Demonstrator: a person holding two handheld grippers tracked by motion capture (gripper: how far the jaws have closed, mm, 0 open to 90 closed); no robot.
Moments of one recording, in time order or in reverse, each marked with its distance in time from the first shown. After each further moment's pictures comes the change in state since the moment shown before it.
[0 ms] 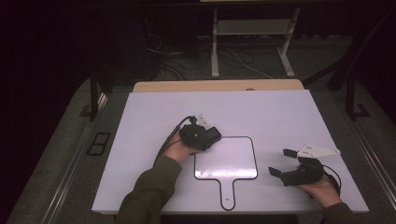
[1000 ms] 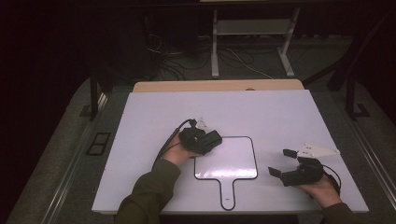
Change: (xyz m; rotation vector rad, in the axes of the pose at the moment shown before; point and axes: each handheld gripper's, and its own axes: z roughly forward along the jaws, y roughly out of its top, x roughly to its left) left arm -0.007 -0.004 -0.002 -0.010 -0.036 -0.004; right arm 0.000 0.000 0.000 0.003 0.002 0.001
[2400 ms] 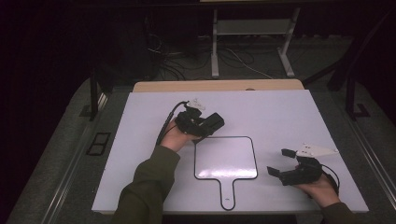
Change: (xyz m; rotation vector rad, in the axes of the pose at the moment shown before) left arm 0.031 0.038 -0.035 -0.155 -0.072 -0.118; right arm 0.000 0.001 0.003 -0.008 0.016 0.013
